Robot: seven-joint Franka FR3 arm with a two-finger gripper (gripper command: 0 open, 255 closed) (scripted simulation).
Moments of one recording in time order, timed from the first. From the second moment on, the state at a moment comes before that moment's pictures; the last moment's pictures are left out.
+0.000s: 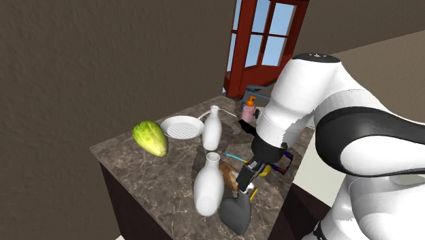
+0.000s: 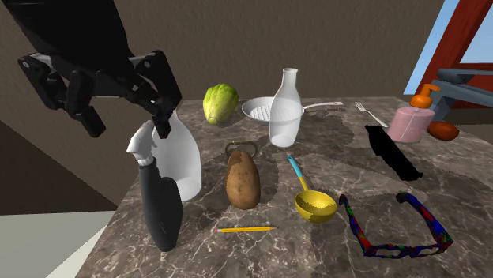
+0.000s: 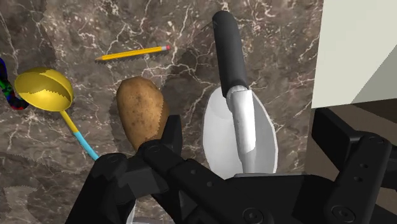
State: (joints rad) arm 0.25 -0.96 0.40 -2.78 0.27 1.97 0.36
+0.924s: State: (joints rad) arm 0.25 -0.91 0.43 -2.85 0.30 2.09 0.36
